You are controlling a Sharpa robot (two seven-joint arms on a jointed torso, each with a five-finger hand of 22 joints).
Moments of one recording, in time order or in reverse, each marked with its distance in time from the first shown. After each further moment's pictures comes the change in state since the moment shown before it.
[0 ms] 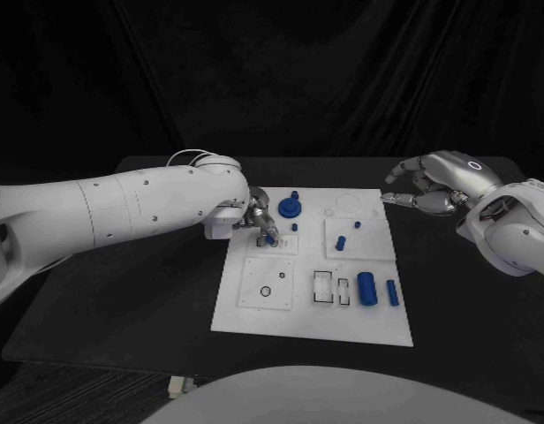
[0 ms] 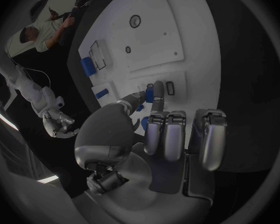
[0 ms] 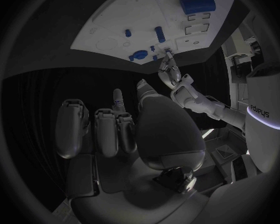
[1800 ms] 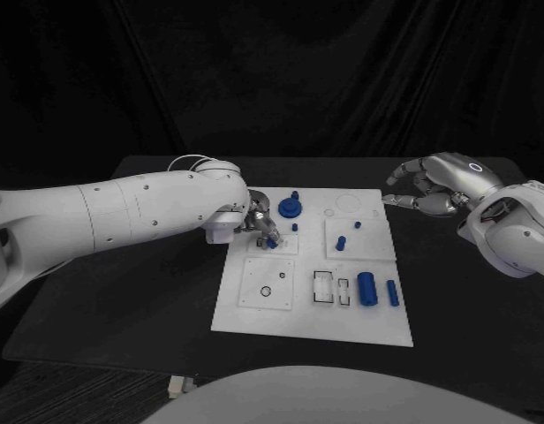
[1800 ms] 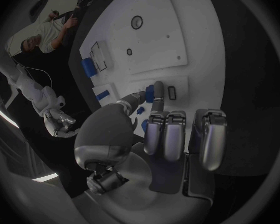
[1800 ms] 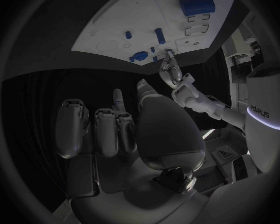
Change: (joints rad) left arm -0.017 -0.009 0.003 0.014 0.006 -0.022 0.010; left_hand -0.011 0.004 0.018 -0.007 -0.014 0.002 0.001 -0.006 0.002 0.000 0.000 0.000 0.000 0.000 0.000 0.000 0.000 0.000 0.000 0.000 -0.004 0.000; right arm -0.005 -0.002 0.000 -0.002 0.000 0.004 -0.002; right_hand 0.000 0.000 -0.003 -0.003 0.000 0.000 0.000 0.000 -0.001 0.000 0.000 0.000 0.000 0.000 0.000 0.000 0.000 0.000 0.000 0.000 0.000 0.000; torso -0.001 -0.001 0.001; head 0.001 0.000
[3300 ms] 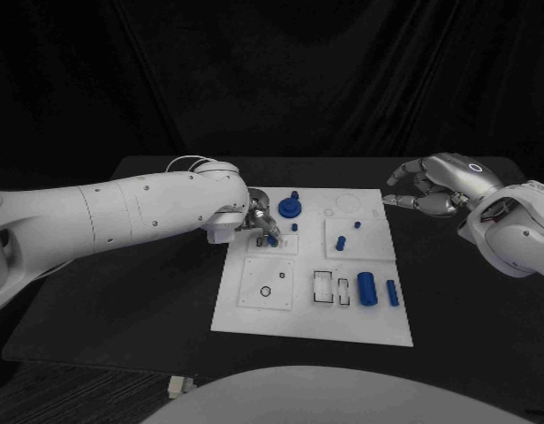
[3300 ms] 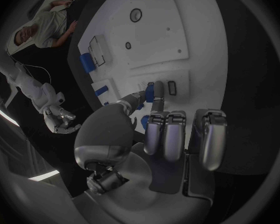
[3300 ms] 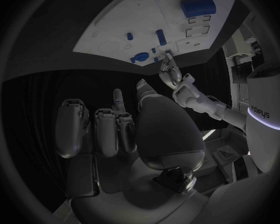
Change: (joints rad) left arm -0.002 0.007 -0.001 -0.012 0.000 -0.045 0.006; left_hand -0.005 0.005 0.008 0.003 -0.001 0.002 -0.001 -0.002 0.004 0.000 0.000 0.000 0.000 0.000 0.000 0.000 0.000 0.000 0.000 0.000 0.000 0.001; right arm -0.002 0.001 0.000 -0.006 0.000 0.004 -0.003; right_hand 0.004 0.004 -0.003 -0.003 0.000 0.000 0.000 0.000 -0.002 -0.004 0.004 0.000 0.000 0.000 0.000 0.000 0.000 0.000 0.000 0.000 -0.006 0.000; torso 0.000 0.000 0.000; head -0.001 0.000
